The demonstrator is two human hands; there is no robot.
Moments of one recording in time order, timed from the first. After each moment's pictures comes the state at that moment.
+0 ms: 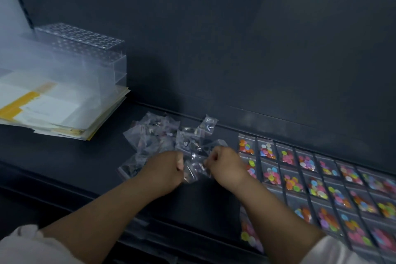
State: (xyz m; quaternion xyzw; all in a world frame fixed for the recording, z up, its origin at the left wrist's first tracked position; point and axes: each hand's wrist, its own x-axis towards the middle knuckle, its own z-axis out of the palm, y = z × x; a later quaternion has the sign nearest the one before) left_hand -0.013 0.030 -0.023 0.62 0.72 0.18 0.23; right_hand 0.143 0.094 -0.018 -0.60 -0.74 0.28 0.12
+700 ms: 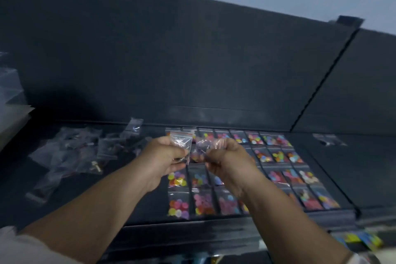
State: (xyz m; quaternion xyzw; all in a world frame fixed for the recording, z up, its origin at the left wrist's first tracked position) left_hand 0.138 0.037 0.034 0.39 0.53 0.43 0.62; right_hand 0.293 0.020 0.042 -0.53 -0.39 0.58 0.49
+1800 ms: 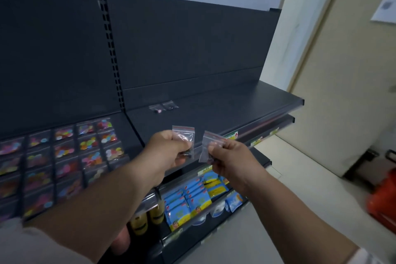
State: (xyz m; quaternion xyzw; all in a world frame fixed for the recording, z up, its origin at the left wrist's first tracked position) left_hand 0.630 -0.079 0.043 0.54 0.44 0.31 0.64; right_hand 0.759 -0.170 0.040 -0.58 -0.28 0.47 0.60
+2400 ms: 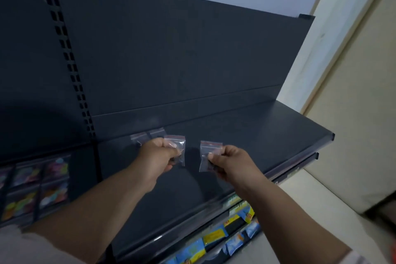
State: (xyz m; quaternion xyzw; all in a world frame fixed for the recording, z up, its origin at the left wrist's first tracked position) left_hand 0.744 0.092 0.026 0.53 0.50 0.32 0.61; right_hand 0.900 0.006 0.032 -0.67 -0.30 0.44 0.52
